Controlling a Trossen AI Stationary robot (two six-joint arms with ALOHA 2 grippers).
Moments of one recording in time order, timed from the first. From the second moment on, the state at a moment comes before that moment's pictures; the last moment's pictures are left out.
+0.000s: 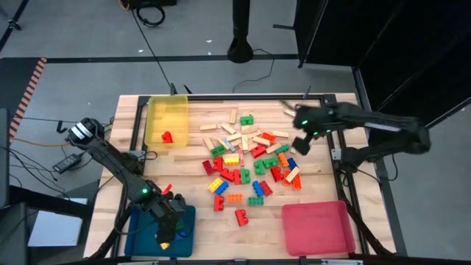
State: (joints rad) left arm -0.77 1.40 0.86 -0.57 0.12 -1.06; right arm -0.23 1.16 1.11 -1.21 0.10 0.39
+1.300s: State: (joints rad) left arm -0.78 1.40 0.85 -0.57 0.10 -1.08; right arm 0.00 1.58 0.85 -0.75 0.14 0.73
